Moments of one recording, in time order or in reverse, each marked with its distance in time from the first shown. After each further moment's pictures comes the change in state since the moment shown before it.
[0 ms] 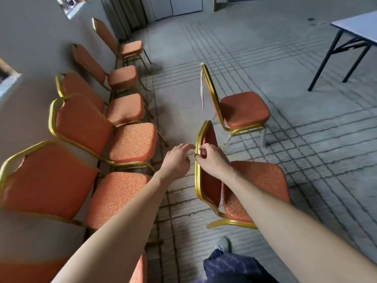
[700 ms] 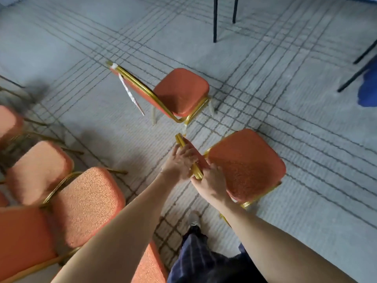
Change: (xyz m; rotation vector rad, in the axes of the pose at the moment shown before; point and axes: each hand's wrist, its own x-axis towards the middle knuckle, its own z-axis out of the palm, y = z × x) left_hand 0.260 -0.073 0.051 0.593 -0.508 0.883; right_hand 0.145 0.014 0.110 -0.119 0.462 0.630
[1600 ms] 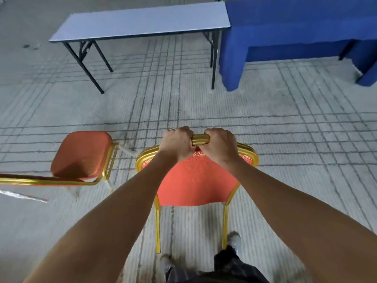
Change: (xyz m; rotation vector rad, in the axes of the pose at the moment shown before) left_hand 0.124 0.320 -0.168 0.022 0.320 0.474; right_hand -0.062 0.234 -0.274 -0.035 0.590 0.381
